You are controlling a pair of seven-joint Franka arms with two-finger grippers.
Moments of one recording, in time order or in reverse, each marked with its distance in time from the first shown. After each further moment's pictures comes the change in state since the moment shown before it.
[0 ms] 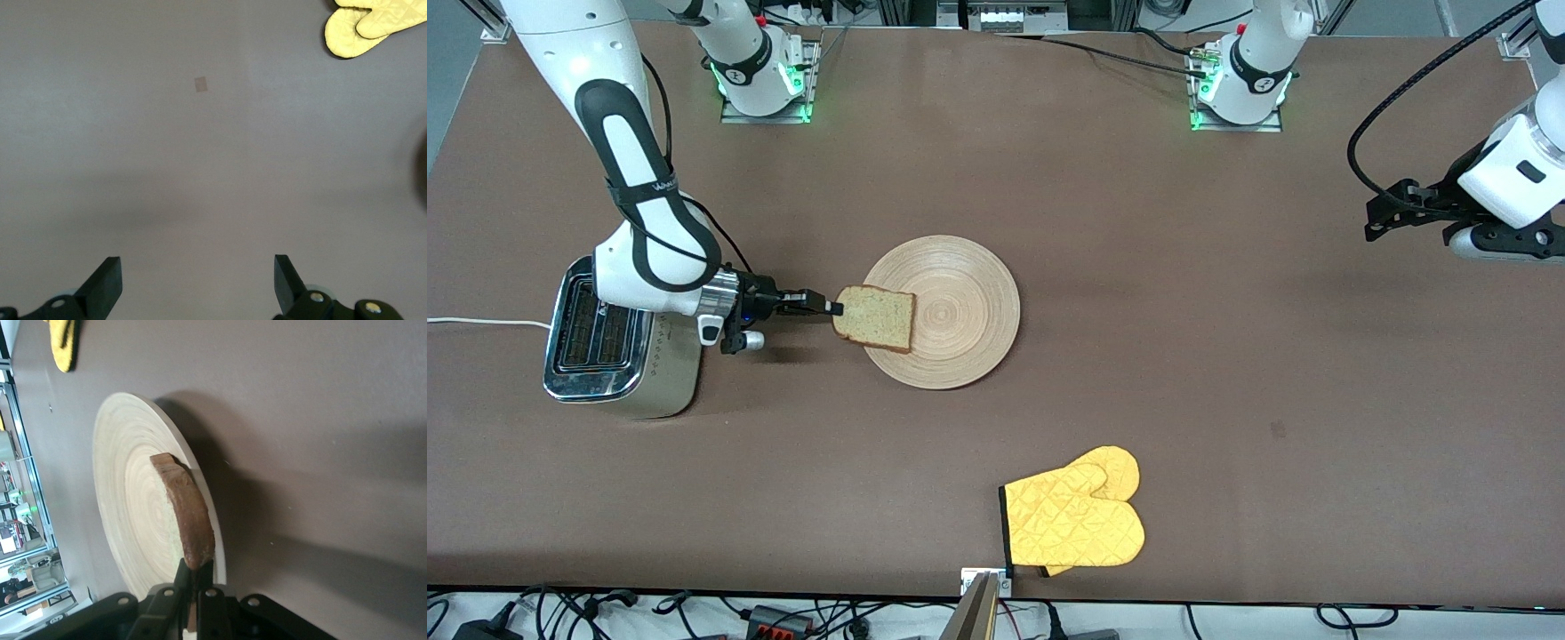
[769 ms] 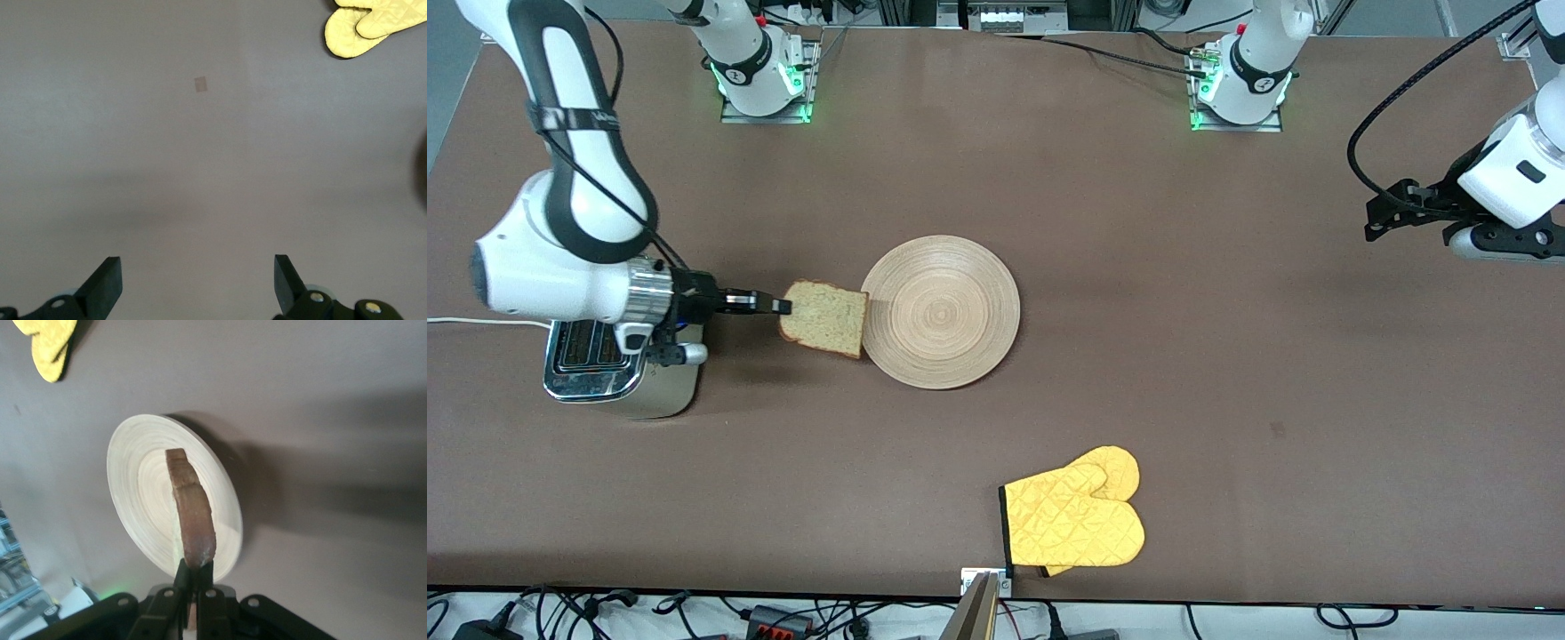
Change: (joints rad) left arm 0.000 0.000 0.000 0.000 0.000 0.000 0.000; right arm -0.025 -0.107 -0.070 0.302 -0.479 -0.316 0.473
